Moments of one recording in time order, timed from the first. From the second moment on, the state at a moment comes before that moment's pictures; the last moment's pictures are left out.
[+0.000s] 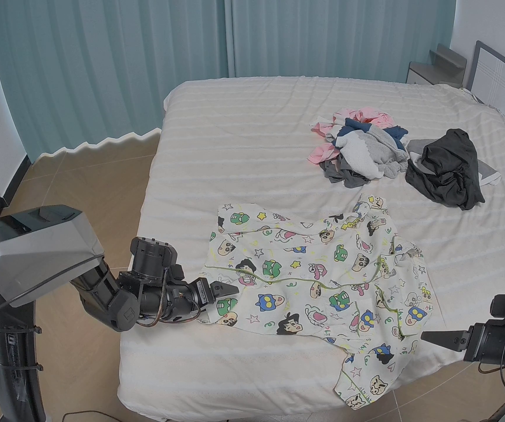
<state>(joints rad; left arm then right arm) -0.35 2.28 -0.86 -0.74 -0.40 -0.71 0.18 1.16 -0.10 -0.48 0.36 0.52</state>
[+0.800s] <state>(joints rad) -0.37 2.32 -0.86 -0.90 -0.26 -0.71 0.21 1.15 -0.09 -0.48 0.37 0.52</state>
